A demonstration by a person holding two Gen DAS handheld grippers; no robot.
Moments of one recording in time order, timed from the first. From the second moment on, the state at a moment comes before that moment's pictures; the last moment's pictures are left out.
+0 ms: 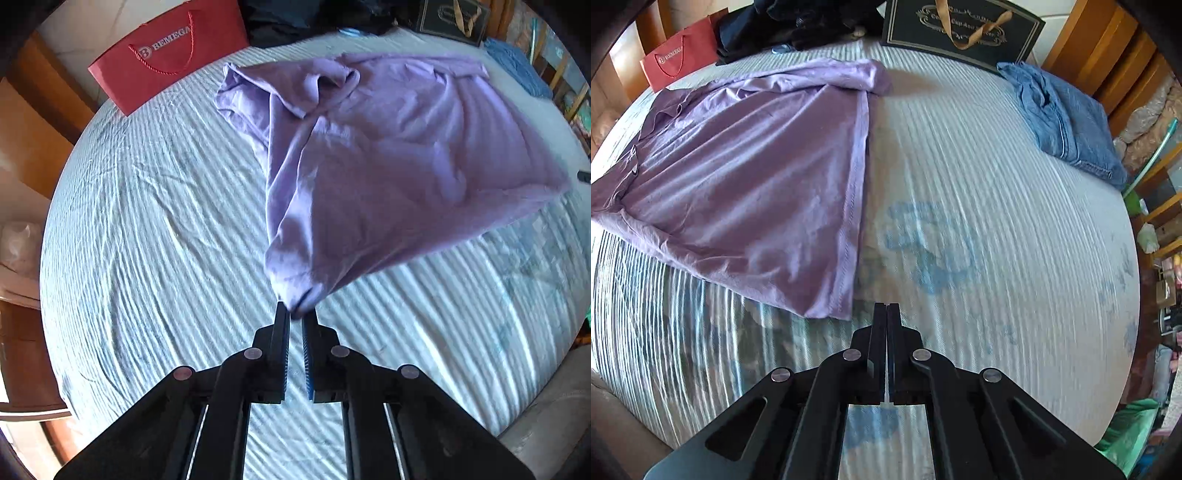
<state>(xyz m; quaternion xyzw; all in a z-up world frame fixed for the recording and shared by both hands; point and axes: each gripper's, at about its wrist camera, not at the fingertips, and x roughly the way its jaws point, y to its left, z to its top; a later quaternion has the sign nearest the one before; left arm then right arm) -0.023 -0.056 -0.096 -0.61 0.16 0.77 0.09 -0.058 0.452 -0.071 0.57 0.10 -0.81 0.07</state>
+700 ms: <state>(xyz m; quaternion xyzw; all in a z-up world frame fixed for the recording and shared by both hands) -0.069 -0.080 -0.085 -0.57 0.01 0.82 0.07 -0.116 0.327 -0.044 0.53 0.09 -0.81 0.21</state>
